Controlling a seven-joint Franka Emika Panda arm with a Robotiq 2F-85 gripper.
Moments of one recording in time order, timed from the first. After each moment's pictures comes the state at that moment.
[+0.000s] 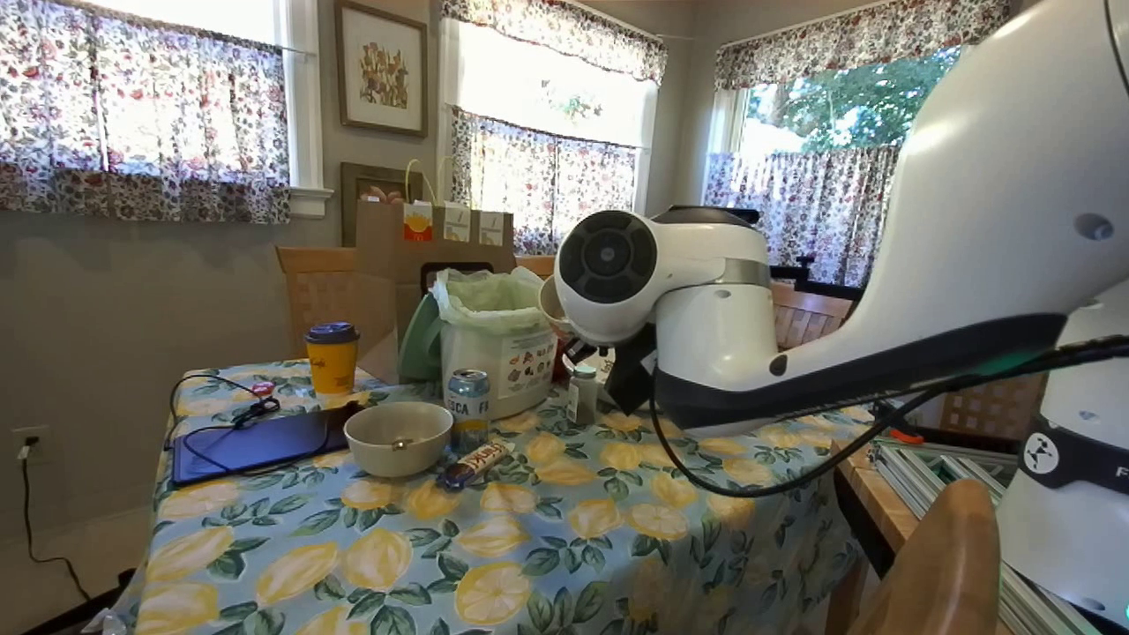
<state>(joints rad) 1.45 1.28 -1.30 -2.47 0.11 2.68 0.89</state>
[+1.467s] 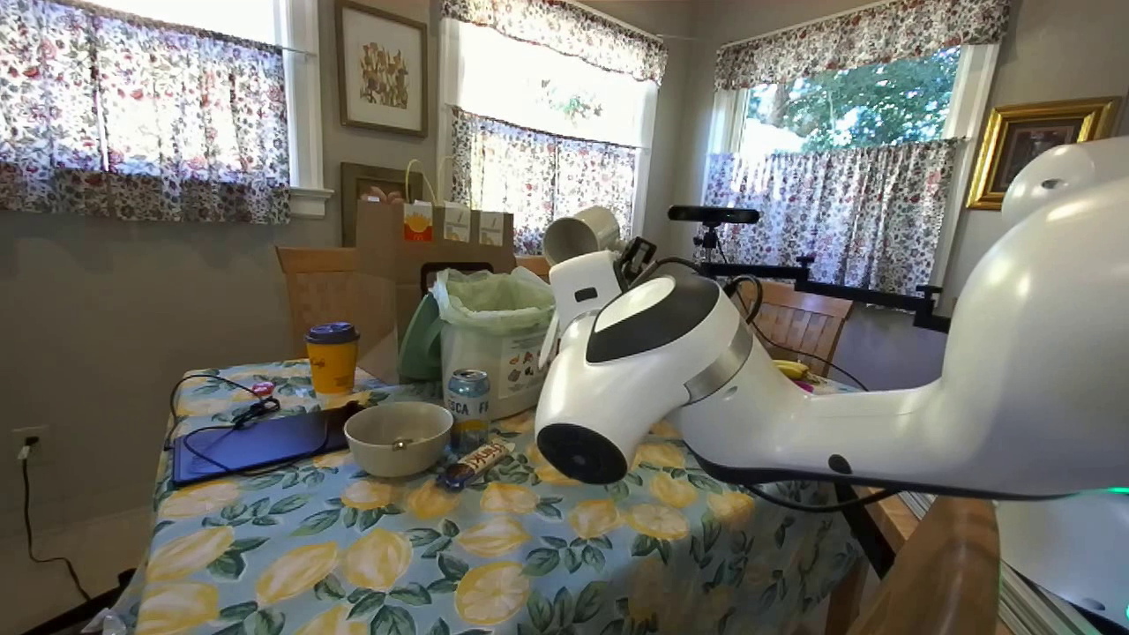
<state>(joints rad) 1.53 1.49 -1.24 -2.33 -0.53 2.16 1.08</state>
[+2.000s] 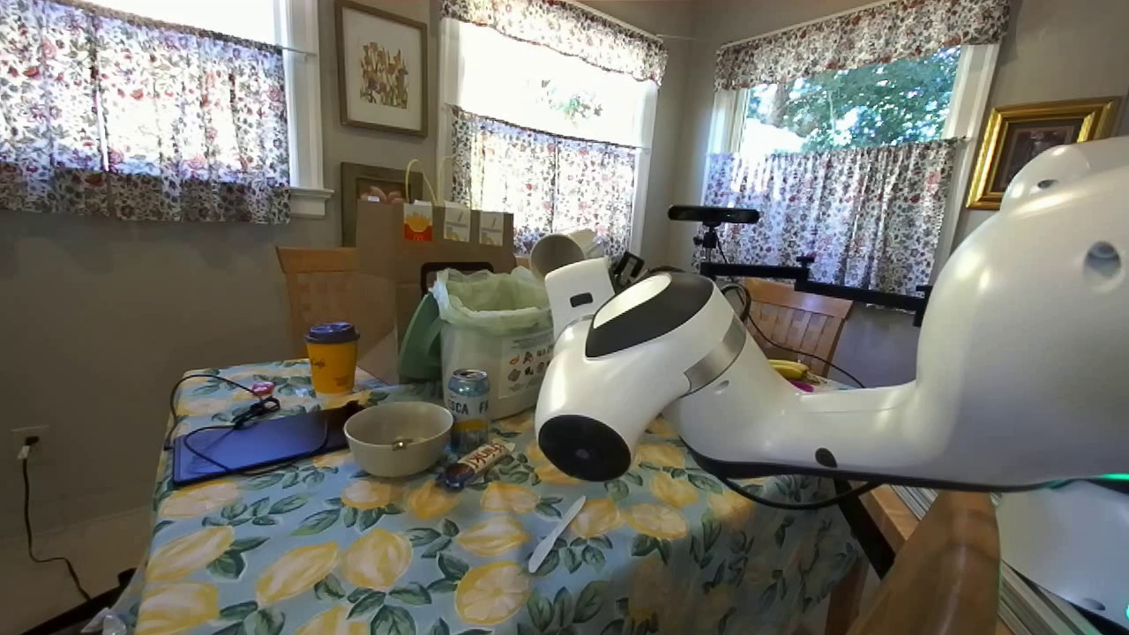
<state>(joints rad) 1.50 1.49 -1.24 -2.33 -0.51 2.30 1.11</state>
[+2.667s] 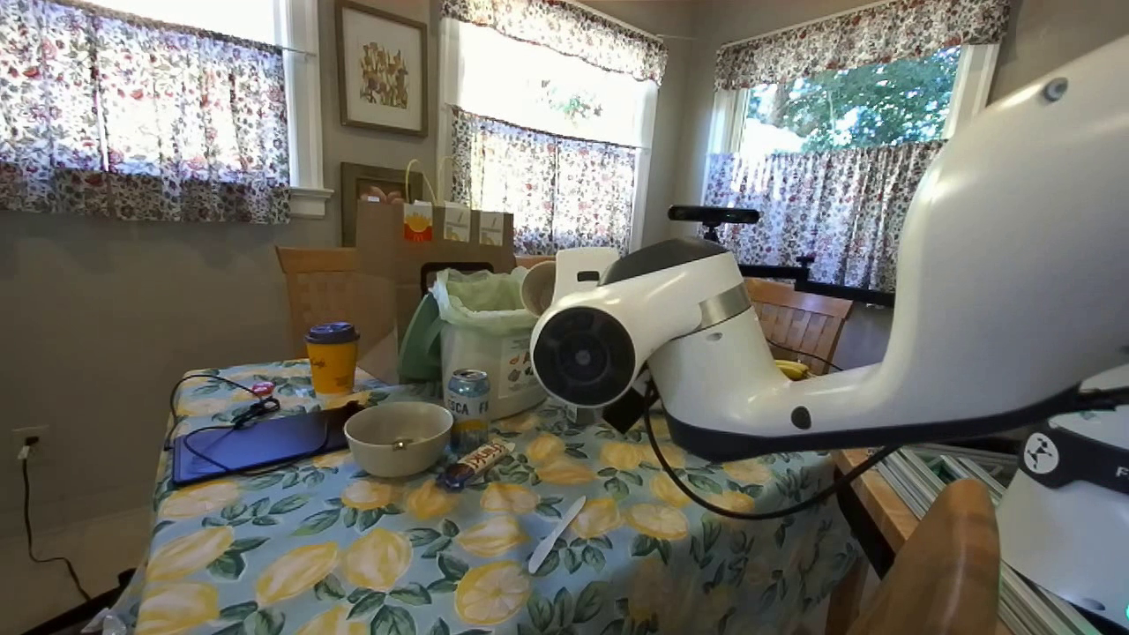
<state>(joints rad) 1.46 1.36 -1.27 -2.38 -0.23 2.57 1.12</state>
